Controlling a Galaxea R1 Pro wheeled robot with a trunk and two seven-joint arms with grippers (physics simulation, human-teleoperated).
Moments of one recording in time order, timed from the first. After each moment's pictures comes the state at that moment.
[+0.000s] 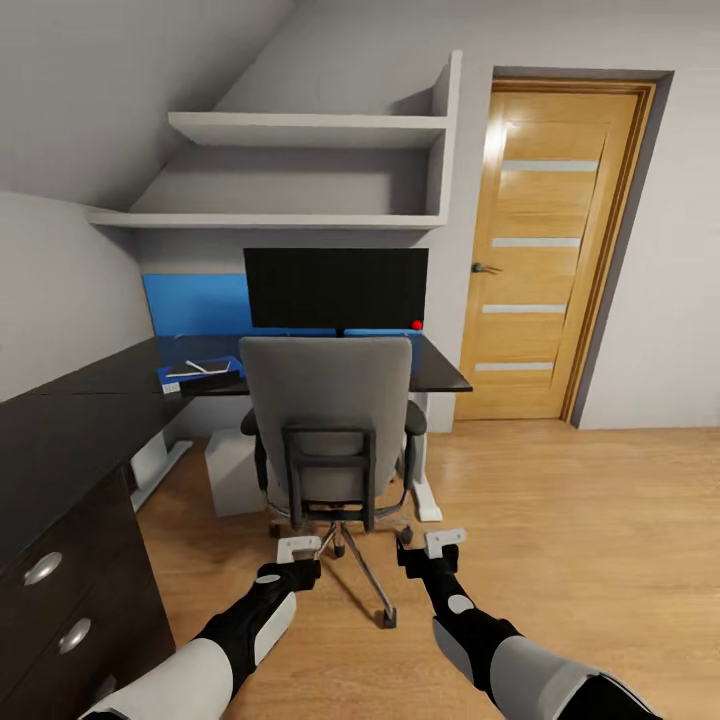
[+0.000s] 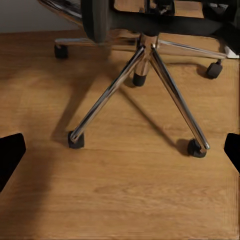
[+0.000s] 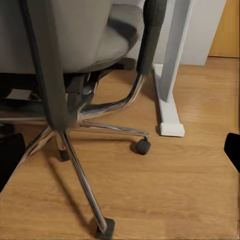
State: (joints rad) left arm -0.66 -0.13 -0.33 -0.37 0.37 0.11 0.26; right arm -0.72 0.13 0.56 -0.13 -0.39 -0.42 -0.15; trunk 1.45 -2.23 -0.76
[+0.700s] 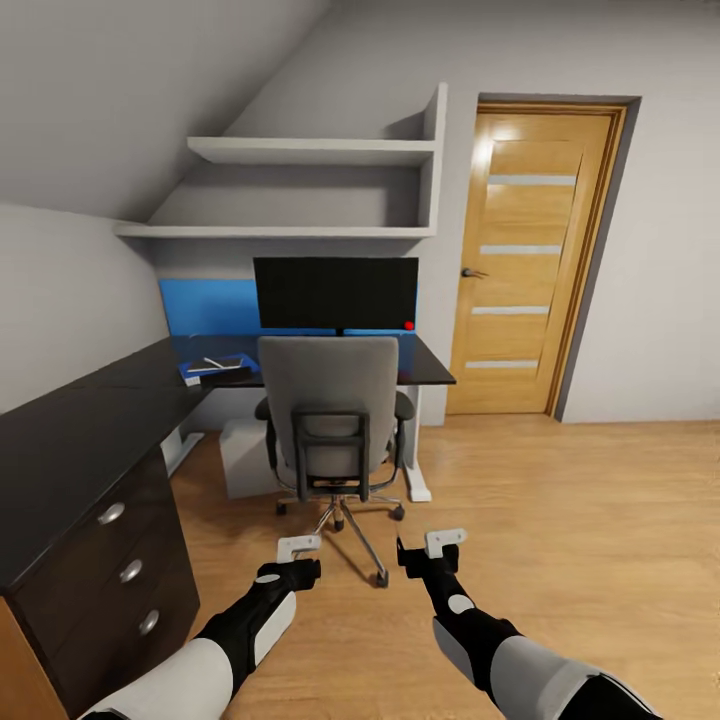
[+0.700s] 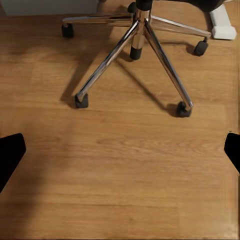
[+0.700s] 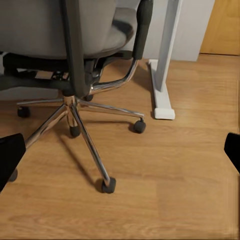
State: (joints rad) left arm -0.66 -0.13 -0.33 -0.37 0.38 0.12 0.27; right arm -0.72 0.13 0.56 -0.13 -0.39 -0.42 -0.15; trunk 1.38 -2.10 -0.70
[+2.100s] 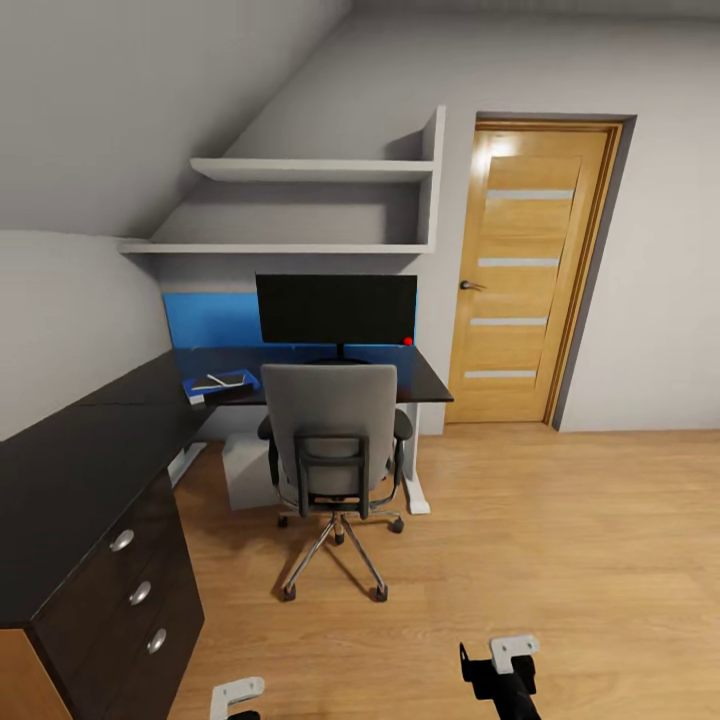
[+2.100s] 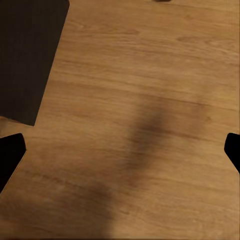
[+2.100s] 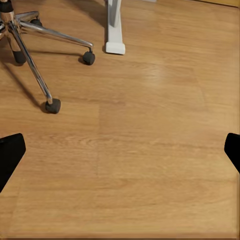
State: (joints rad) left arm -0.47 -0.07 -0.31 -0.02 0.44 -0.16 0.27; right arm -0.51 0.01 0.56 0.02 -0.40 -0.57 -0.15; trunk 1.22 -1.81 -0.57
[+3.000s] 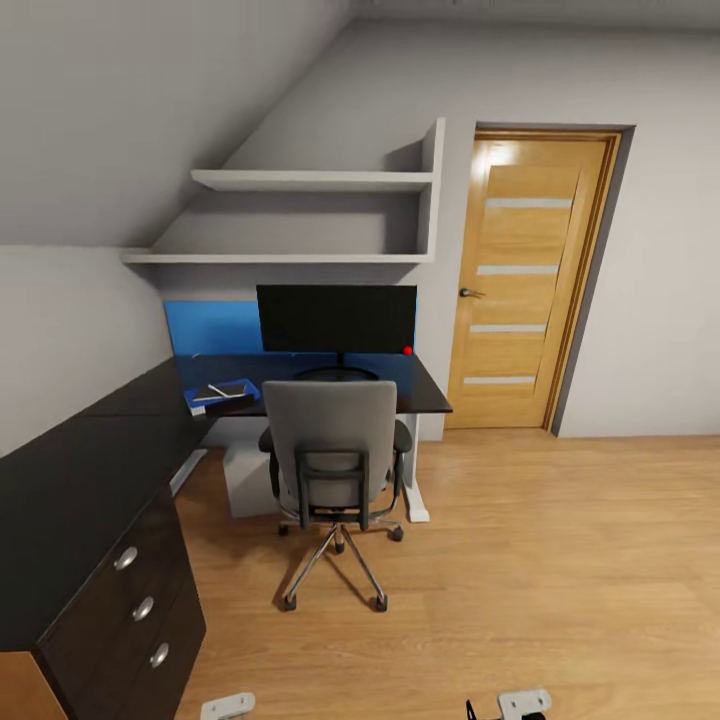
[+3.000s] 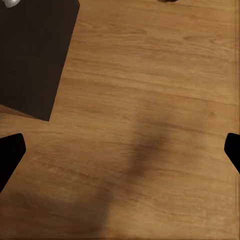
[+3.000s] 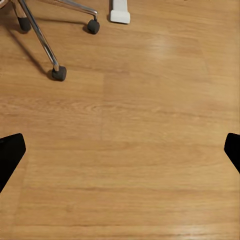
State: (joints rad) left arm -0.44 -0.05 -0.31 -0.02 0.44 -0.16 0.26; right arm -0.40 0.01 0.57 0.02 -0.40 -0.56 -0.15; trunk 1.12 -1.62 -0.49
